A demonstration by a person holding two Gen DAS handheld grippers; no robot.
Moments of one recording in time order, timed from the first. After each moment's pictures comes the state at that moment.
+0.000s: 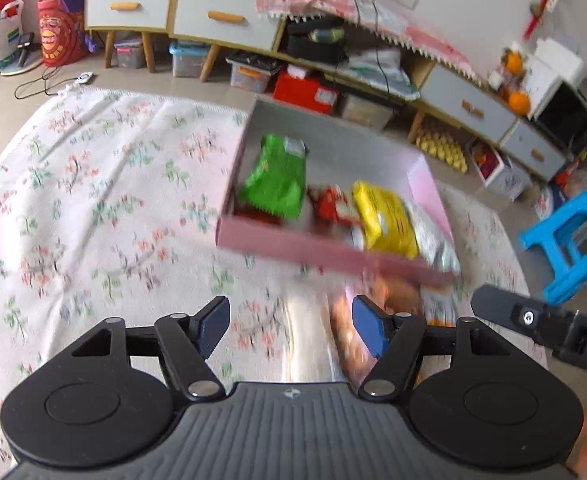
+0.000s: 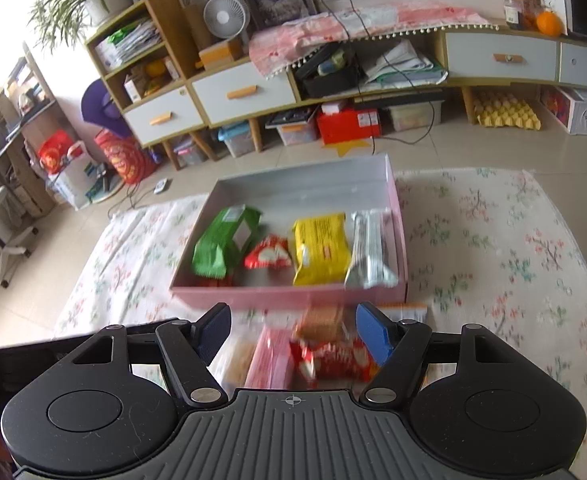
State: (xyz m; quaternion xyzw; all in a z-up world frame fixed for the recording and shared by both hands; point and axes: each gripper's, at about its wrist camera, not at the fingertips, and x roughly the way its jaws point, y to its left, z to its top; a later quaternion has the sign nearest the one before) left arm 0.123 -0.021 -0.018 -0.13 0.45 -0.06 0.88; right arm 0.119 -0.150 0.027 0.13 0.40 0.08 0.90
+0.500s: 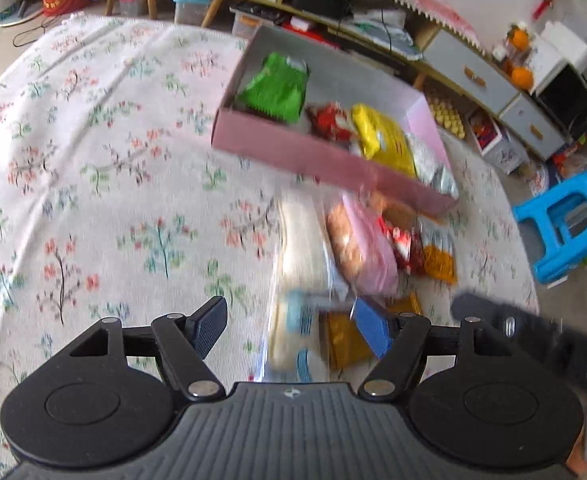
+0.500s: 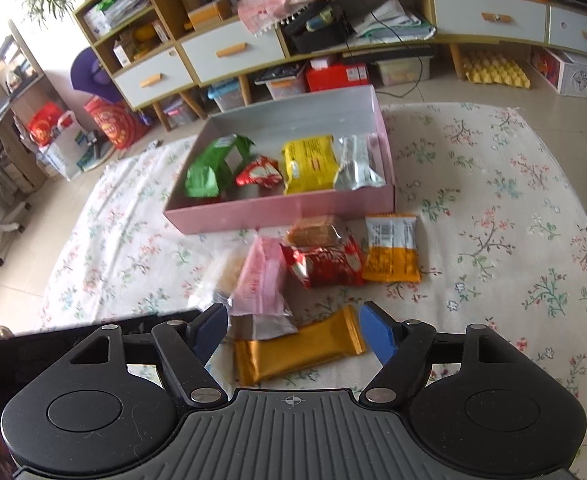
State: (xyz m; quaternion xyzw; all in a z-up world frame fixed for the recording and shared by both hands) left arm 0.096 -0.026 -0.051 -0.15 0.50 -0.07 0.85; right arm 0.085 -0.148 -0.003 0.13 0.45 0.06 0.88
